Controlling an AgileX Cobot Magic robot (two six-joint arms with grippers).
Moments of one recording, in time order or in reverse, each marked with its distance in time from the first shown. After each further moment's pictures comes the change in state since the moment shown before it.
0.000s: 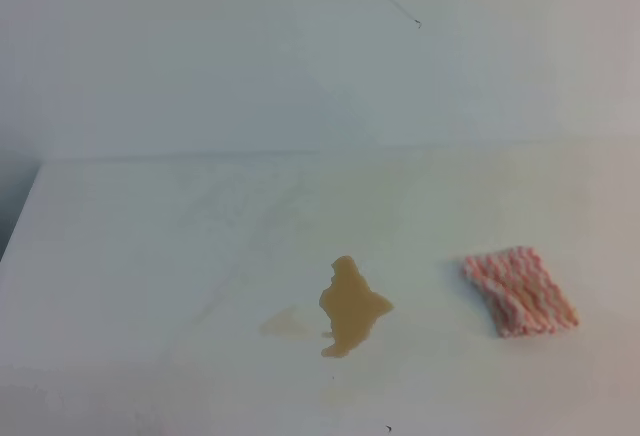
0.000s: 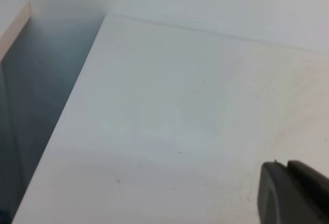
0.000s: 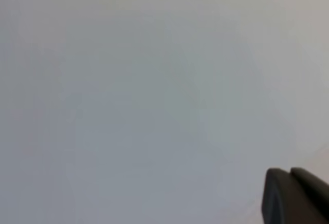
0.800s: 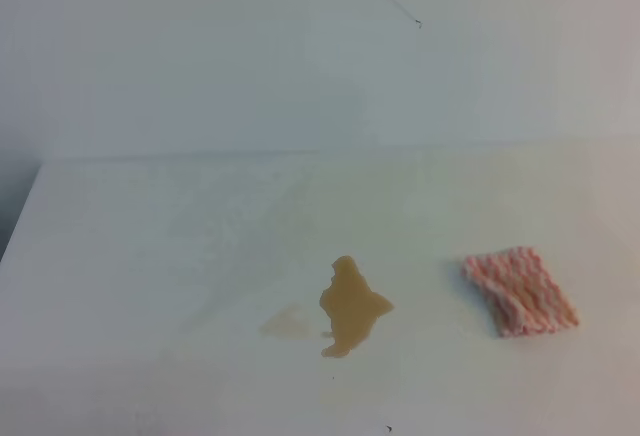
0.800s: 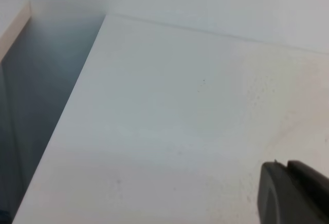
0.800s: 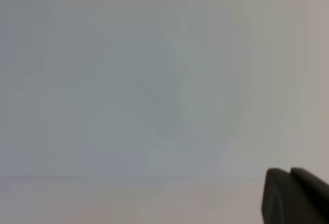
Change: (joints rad) left arm 0.000 0.000 0.000 0.000 0.000 0.000; right arm 0.000 0.212 -0.411 0.006 0.336 -0.343
